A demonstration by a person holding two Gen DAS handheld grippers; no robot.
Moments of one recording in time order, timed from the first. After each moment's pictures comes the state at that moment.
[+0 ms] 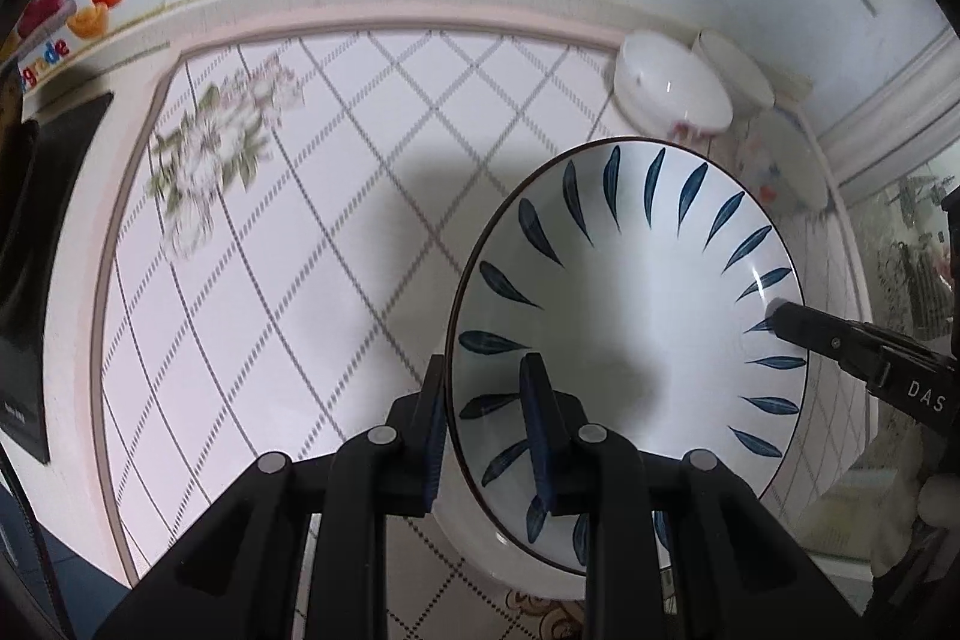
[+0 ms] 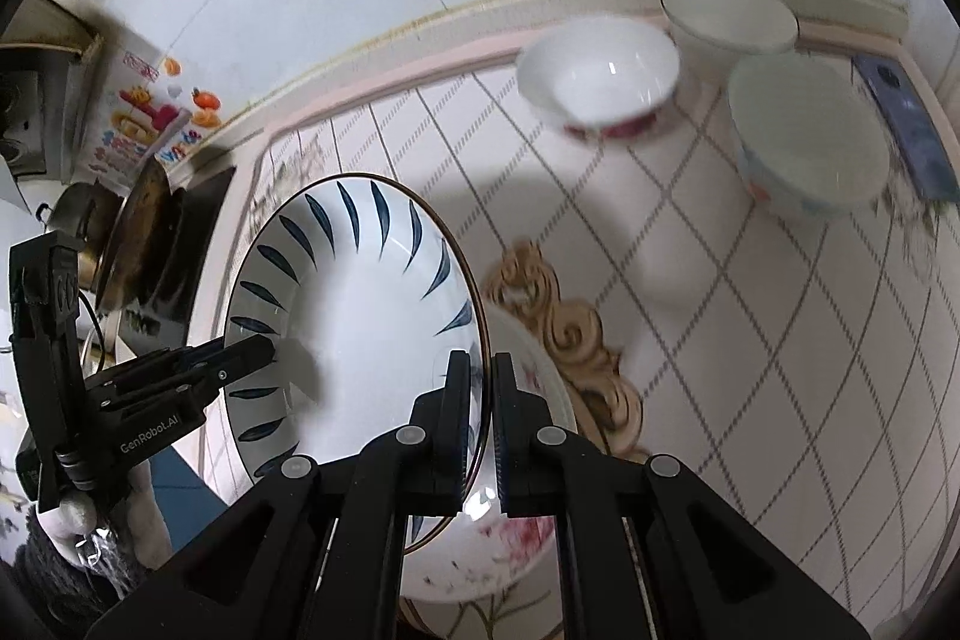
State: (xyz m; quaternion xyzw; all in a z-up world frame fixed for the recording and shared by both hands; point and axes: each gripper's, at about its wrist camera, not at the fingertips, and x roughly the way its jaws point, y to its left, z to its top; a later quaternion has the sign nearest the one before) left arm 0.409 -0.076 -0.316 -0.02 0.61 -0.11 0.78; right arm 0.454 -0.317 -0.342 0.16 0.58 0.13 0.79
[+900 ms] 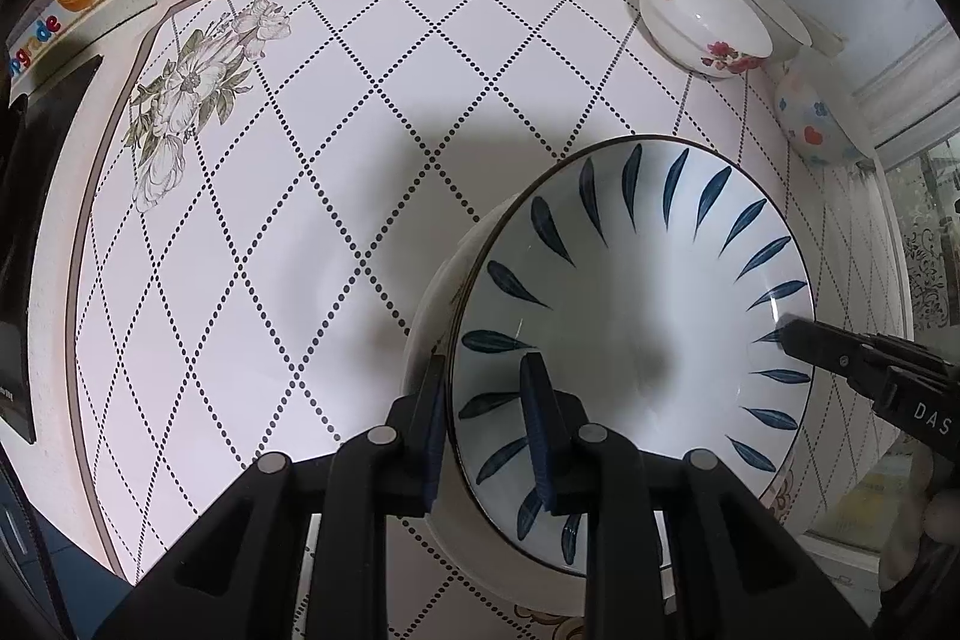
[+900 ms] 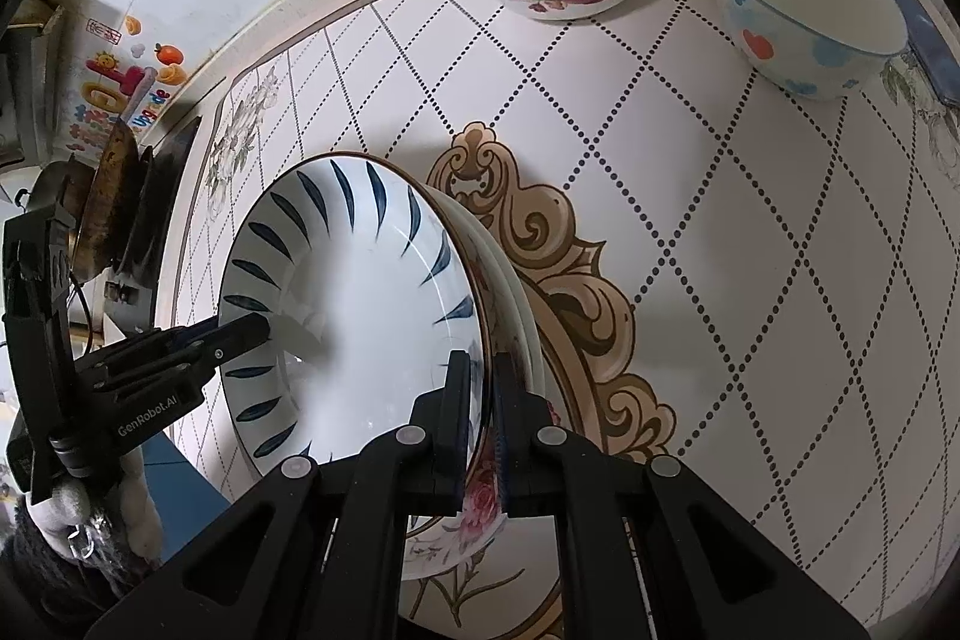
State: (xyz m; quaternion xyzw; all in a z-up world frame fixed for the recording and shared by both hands) left arm 0.401 -0.091 -0.361 -0.01 0.63 -0.08 0.77; right arm 0.445 -0.320 -0.406 0.16 0.63 0.13 0.75
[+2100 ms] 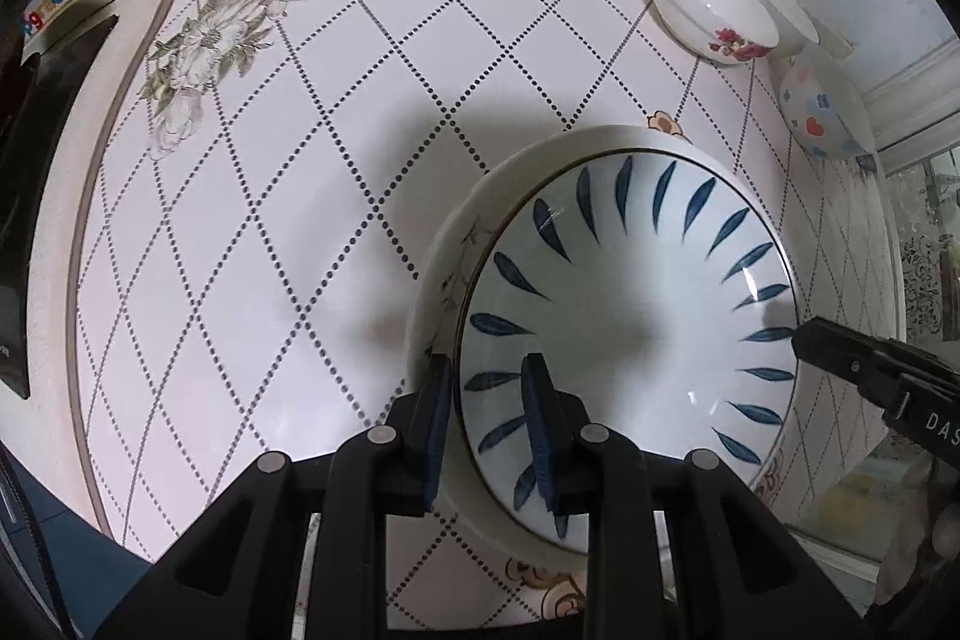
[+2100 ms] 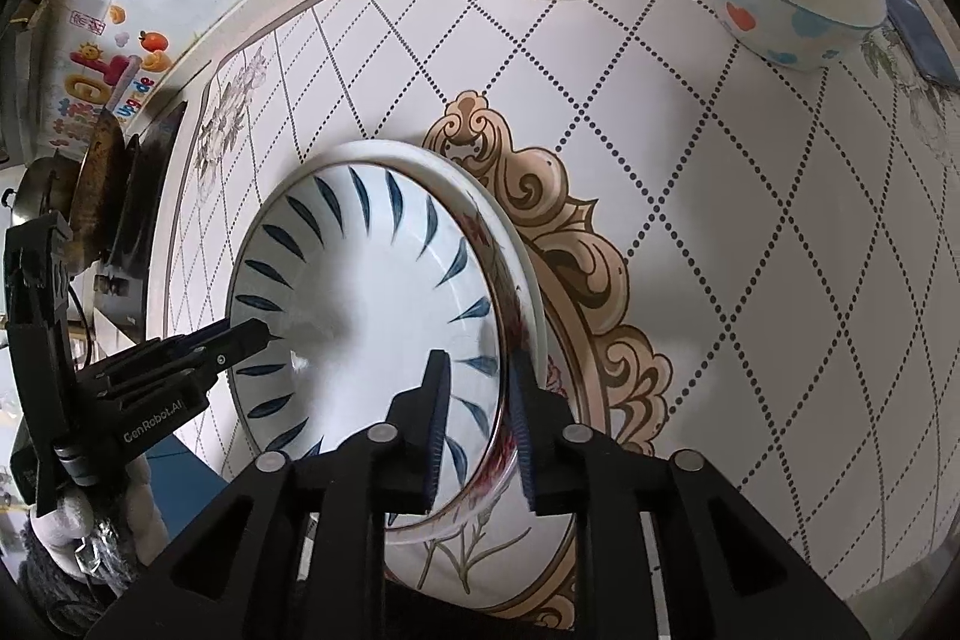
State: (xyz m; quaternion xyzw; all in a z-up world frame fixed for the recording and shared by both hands) left arm 0.384 -0.087 -0.350 -0.03 0.65 -0.06 0.76; right arm 0.438 -0.314 -0.398 0.15 0.65 0.11 0.73
